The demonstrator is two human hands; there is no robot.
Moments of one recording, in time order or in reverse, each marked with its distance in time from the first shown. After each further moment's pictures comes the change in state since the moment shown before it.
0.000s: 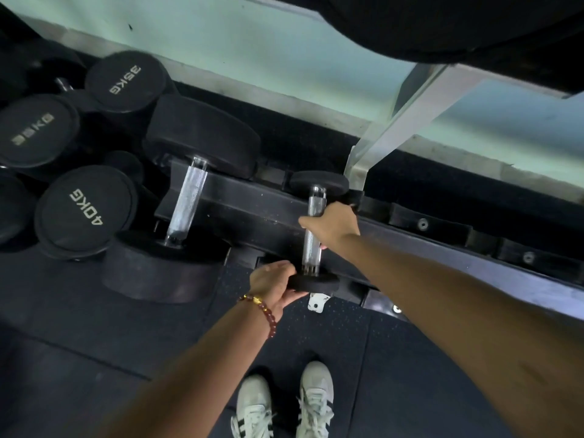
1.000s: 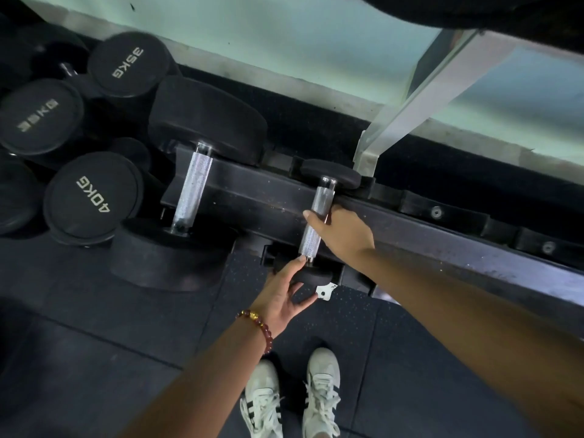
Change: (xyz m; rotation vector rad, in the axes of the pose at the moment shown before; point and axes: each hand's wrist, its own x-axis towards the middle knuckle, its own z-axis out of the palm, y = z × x) left_hand 0.014 -0.032 -0.021 -0.146 -0.211 -0.082; right_hand -0.012 0.028 0.017 -0.252 0.024 -0.143
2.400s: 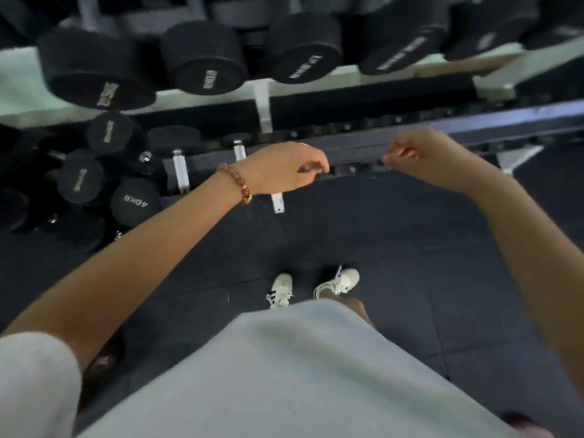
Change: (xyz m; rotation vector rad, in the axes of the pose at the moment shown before) left_hand -0.504 -0.033 0.161 2.228 -0.787 0.948; right_hand -0.553 -0.012 -0.370 0.158 0.096 0.069
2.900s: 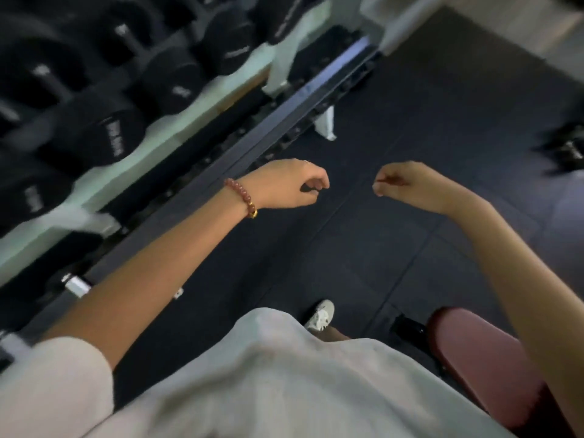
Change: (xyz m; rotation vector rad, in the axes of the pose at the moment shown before) left_hand 0.206 0.367 0.122 0.265 -0.324 0.583; right_hand -0.322 0.279 -0.078 0.204 0.364 0.453
